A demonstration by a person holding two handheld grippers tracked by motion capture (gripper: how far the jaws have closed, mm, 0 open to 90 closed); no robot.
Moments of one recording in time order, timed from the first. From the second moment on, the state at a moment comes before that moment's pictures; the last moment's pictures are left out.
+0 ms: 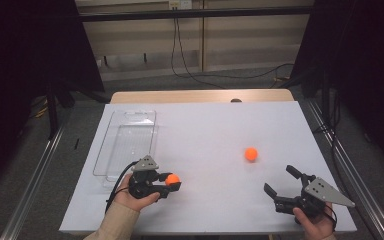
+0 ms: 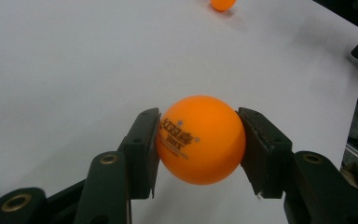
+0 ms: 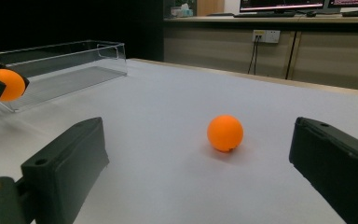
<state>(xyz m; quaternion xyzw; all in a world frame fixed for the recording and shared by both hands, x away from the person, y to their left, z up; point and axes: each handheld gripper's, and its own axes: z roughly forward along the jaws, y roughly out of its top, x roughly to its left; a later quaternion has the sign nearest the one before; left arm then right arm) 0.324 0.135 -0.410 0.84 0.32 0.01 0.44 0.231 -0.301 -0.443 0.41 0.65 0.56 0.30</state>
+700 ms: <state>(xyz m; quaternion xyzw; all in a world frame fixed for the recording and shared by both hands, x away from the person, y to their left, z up) 0.329 0.140 -0.403 0.83 0.33 0.00 0.44 0.231 -0.301 -0.443 0.41 0.65 0.56 0.30</state>
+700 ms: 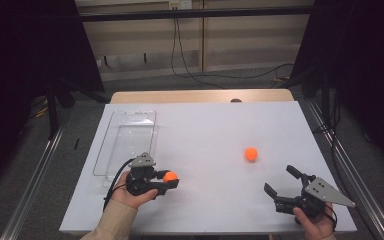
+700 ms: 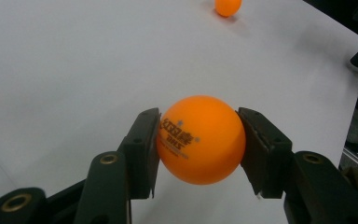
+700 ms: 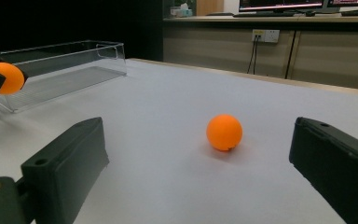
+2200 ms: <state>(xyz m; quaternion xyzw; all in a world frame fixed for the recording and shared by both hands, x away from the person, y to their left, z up) 0.339 0.151 -0.389 0.83 0.36 0.00 0.44 0.231 -0.302 -0.443 0.41 0.65 0.57 0.30</state>
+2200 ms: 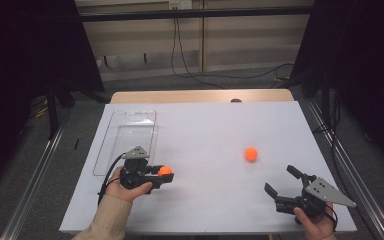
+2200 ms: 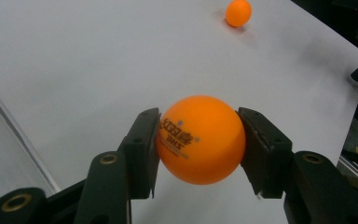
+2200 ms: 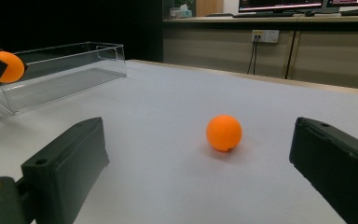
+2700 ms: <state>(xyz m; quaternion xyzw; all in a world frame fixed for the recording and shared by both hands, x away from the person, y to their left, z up) 0.341 0.155 -0.383 0.82 0.36 0.00 0.44 0.231 -0.302 -0.443 0.41 0.65 0.57 0.30</state>
